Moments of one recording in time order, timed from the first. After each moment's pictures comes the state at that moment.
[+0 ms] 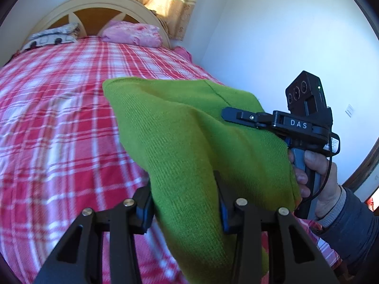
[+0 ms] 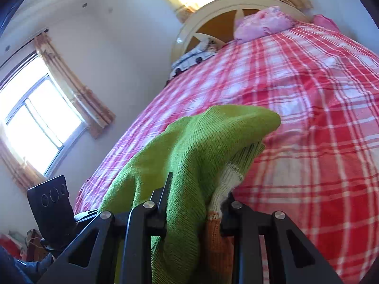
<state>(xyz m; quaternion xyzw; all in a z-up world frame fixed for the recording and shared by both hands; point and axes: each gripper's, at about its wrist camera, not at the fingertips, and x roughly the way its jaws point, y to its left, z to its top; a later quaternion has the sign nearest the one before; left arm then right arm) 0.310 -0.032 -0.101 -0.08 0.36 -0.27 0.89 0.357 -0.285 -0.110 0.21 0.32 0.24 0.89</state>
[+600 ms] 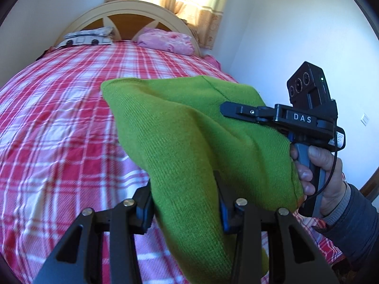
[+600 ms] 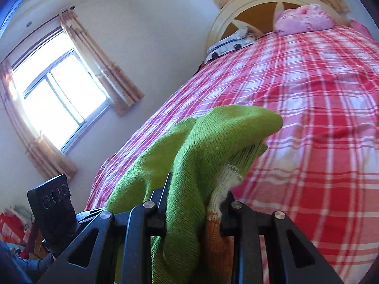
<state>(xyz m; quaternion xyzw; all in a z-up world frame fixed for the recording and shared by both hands) 0.251 0.057 -0.105 -0.09 0.36 -0.19 0.91 0.350 -0.160 -0.113 0.18 0.33 0.32 0.87</state>
